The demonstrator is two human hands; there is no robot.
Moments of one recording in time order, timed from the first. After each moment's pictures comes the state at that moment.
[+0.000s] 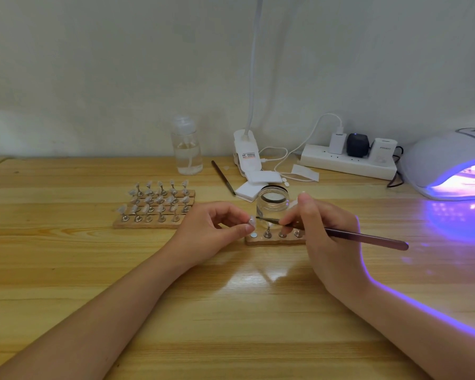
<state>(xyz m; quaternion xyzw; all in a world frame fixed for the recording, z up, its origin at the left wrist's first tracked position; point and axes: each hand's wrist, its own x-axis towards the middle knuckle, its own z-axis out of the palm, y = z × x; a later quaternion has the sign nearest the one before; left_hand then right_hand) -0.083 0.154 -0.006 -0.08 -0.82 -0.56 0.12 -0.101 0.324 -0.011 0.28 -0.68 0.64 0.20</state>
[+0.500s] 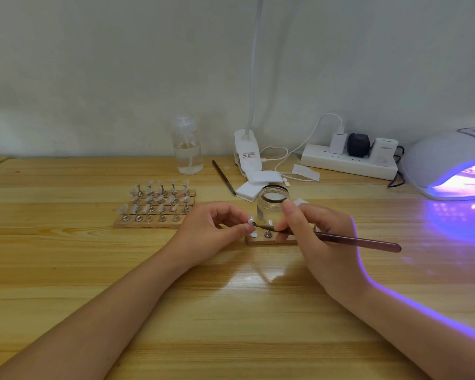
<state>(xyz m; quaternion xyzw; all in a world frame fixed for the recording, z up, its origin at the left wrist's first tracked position) -0.083 0.154 -0.007 -0.07 -0.82 -0.56 0.11 -0.098 0.324 -0.010 0.30 -0.71 0.61 0.19</state>
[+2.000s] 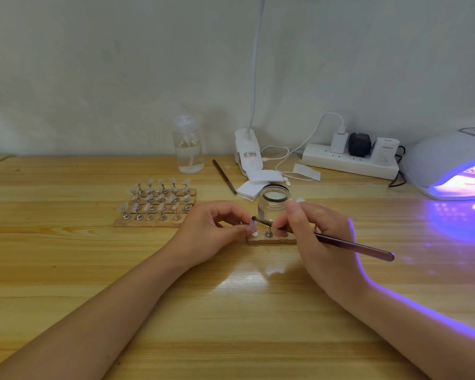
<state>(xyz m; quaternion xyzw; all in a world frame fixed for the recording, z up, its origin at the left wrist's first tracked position) -0.085 0.153 -0.009 -0.09 -0.82 -0.56 0.12 -0.100 0.321 -0.011 0.30 -0.74 0.56 0.23</state>
